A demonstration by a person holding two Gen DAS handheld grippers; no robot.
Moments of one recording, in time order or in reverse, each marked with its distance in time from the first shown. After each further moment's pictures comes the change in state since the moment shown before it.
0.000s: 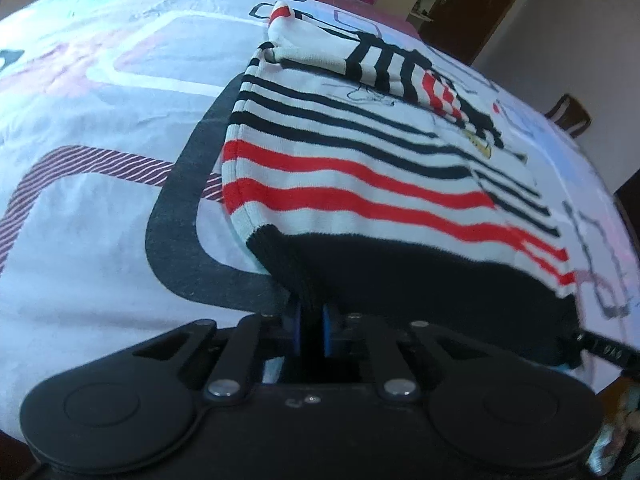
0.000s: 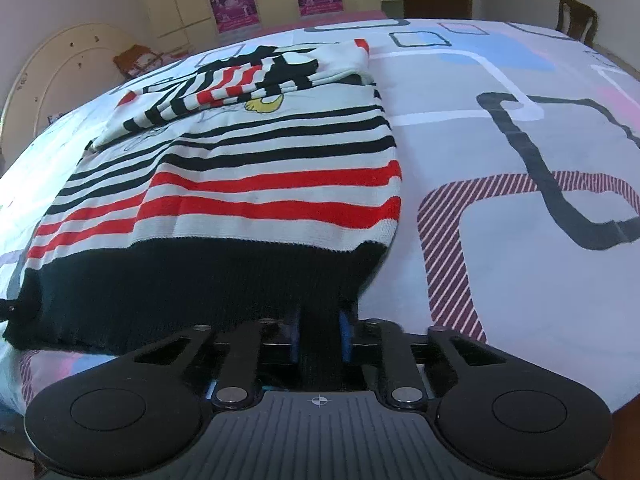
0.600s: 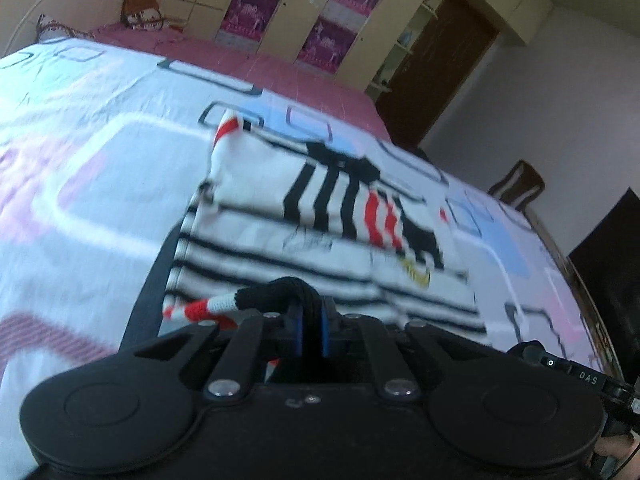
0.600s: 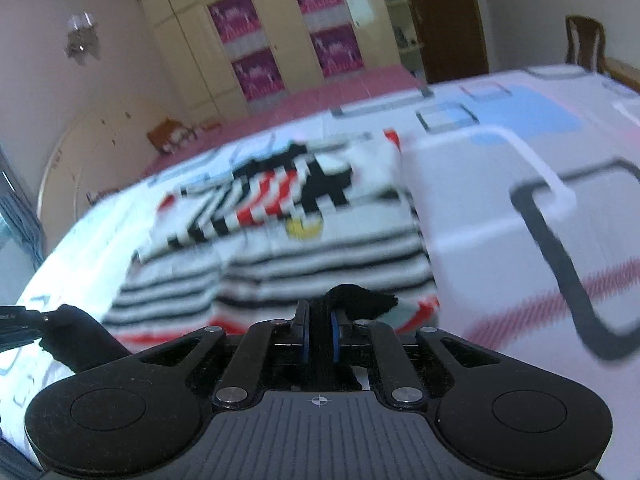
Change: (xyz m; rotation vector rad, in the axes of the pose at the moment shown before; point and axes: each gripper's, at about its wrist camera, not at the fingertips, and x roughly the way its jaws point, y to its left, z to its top) left arm -0.021 -0.023 0.099 -0.014 -0.215 -0.140; right arm -0.021 0.000 0.094 0.074 -0.225 0.151
